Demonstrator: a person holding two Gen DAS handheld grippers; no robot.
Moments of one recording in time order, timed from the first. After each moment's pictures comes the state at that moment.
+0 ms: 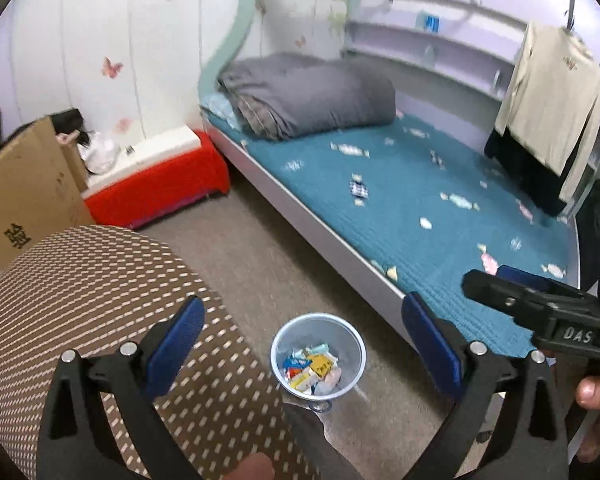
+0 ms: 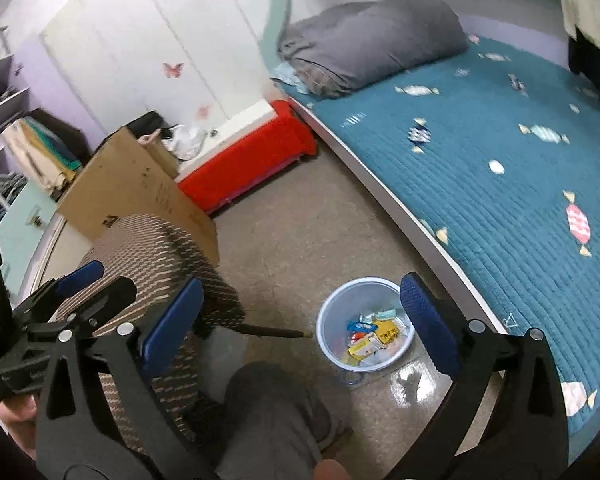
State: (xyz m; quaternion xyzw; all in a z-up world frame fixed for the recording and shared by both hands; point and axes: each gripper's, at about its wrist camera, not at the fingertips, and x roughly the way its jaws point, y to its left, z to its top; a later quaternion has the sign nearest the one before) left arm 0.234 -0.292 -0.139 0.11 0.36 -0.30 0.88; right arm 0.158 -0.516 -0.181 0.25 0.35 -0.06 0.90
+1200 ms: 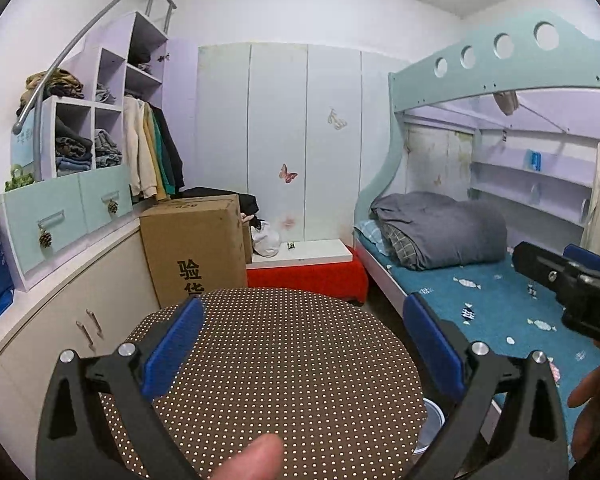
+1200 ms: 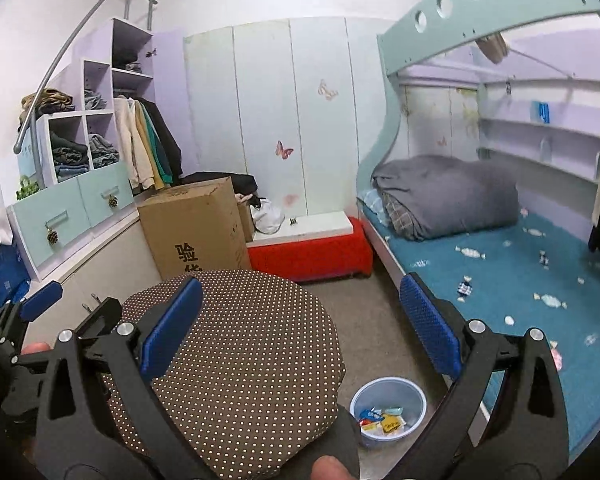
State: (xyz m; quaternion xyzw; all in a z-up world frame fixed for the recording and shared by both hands) left arm 0.046 -0.078 0.011 0.02 0.15 -0.06 0.99; right arm 0.037 -0.303 0.005 0.07 0.16 0.00 0.99
